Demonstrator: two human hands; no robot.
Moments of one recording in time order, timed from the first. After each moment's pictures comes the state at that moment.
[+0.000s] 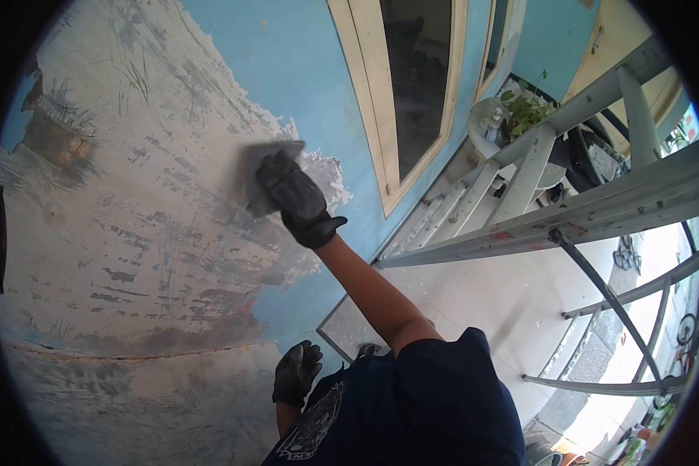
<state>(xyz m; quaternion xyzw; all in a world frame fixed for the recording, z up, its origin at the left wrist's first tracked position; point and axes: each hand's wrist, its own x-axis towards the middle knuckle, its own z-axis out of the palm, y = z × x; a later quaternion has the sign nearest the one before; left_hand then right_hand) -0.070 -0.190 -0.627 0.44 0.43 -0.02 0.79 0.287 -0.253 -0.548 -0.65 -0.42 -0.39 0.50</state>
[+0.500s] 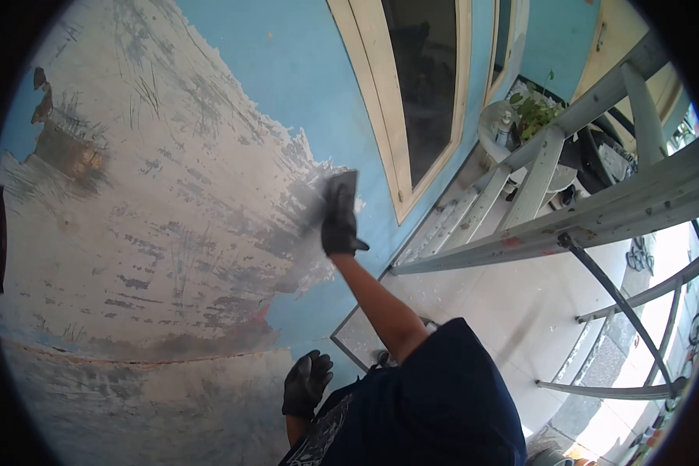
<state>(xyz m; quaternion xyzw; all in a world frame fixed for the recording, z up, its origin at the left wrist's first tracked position) -0.081 -0.191 -0.614 0.45 0.39 -0.01 0.80 0.288 -0.225 -0.668 -0.77 -0.02 -0.18 0.61</state>
